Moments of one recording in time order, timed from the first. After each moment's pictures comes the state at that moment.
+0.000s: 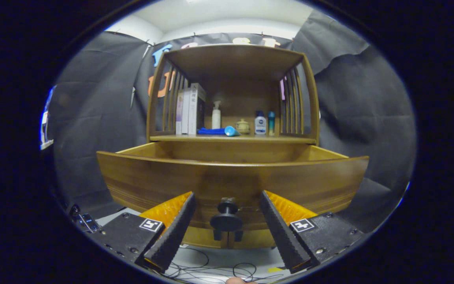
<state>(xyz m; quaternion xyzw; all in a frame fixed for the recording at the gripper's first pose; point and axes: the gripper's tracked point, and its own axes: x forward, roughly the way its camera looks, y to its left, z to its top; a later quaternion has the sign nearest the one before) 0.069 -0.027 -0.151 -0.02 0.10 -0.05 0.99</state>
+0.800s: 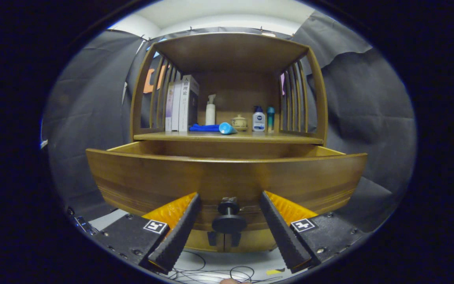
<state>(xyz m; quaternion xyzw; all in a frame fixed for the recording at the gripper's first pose) 0.135 -0.032 -0.138 -0.04 0.10 -0.06 0.99</state>
